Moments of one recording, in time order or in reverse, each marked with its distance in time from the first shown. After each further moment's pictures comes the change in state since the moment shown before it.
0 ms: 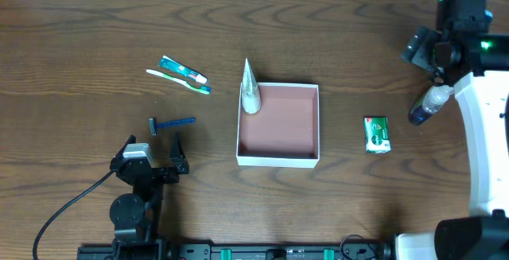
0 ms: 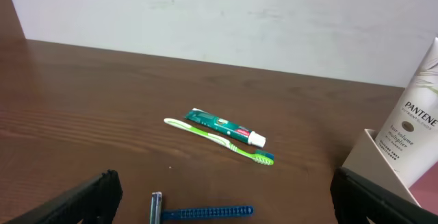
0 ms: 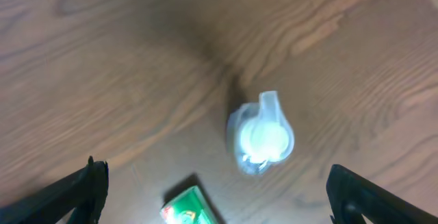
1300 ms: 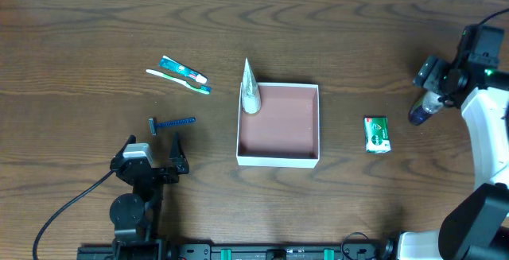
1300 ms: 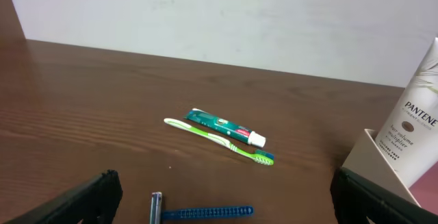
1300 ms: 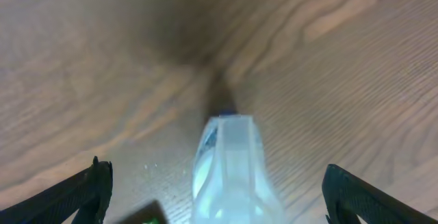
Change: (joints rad) left arm 0.000 0.000 0.000 0.000 0.000 0.000; right arm -0.180 0.005 -0.333 0.339 -0.172 -0.192
